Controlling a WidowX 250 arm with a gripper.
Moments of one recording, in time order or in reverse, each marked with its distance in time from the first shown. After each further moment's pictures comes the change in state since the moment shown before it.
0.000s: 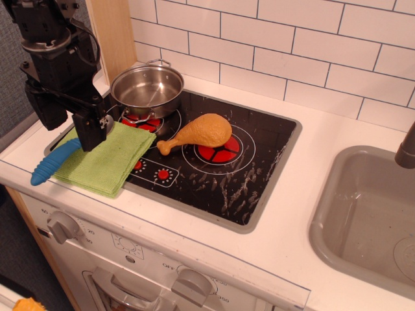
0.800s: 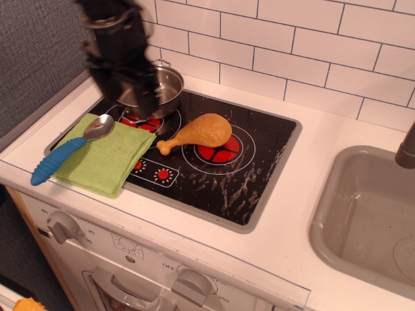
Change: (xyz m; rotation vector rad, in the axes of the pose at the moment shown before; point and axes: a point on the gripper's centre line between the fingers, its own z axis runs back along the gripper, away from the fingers) arm 0.079 -0.017 -0.006 -0.055 -0.102 -0.025
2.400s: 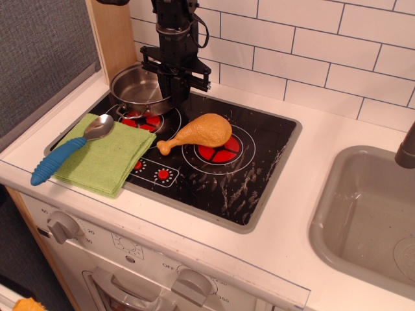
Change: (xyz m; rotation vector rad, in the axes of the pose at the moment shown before) arm 0.070 0.011 -0.070 0.020 0.115 0.086
